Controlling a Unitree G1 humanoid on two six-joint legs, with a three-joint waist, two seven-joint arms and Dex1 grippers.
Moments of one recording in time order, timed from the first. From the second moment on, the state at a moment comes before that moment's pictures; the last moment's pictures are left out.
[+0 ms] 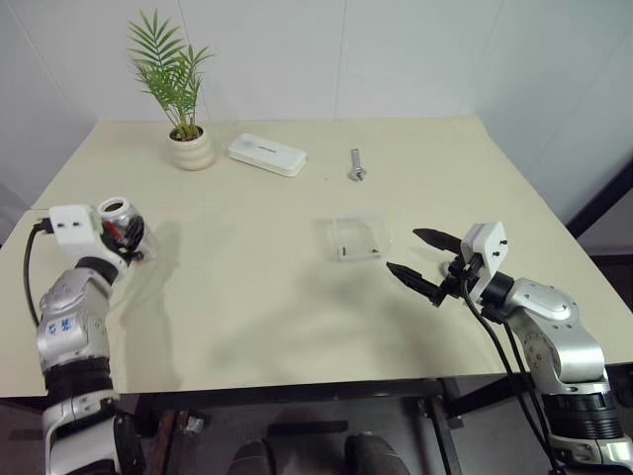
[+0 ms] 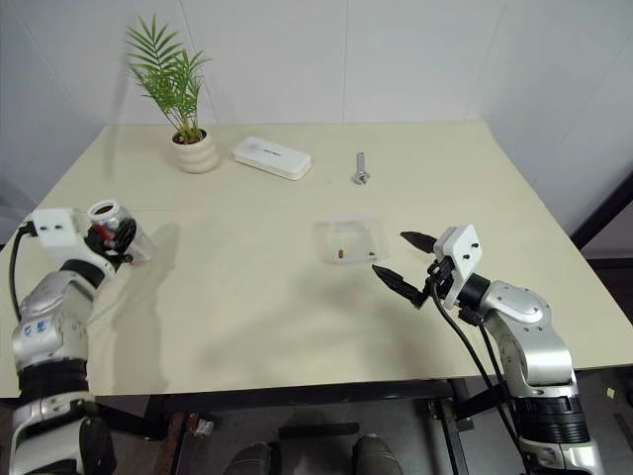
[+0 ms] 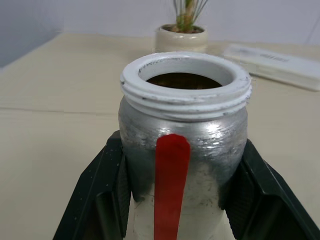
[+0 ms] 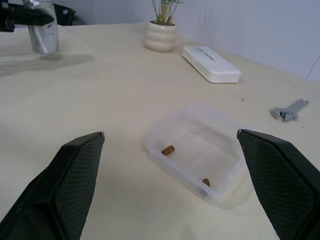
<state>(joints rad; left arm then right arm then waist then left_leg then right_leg) -0.45 0.53 0.52 0.33 -0.26 0.20 -0.28 -0.35 -0.55 -0.11 -0.10 0.42 0.23 0.86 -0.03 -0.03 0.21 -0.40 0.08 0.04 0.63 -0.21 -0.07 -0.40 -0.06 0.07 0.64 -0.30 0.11</state>
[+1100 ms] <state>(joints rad) 0.24 0.67 0.60 -0.17 -0.35 0.20 -0.52 -0.38 -0.56 -0.08 -0.07 0.45 0.25 0.97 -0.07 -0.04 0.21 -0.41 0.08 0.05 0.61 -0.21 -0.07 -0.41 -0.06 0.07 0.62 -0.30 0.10</state>
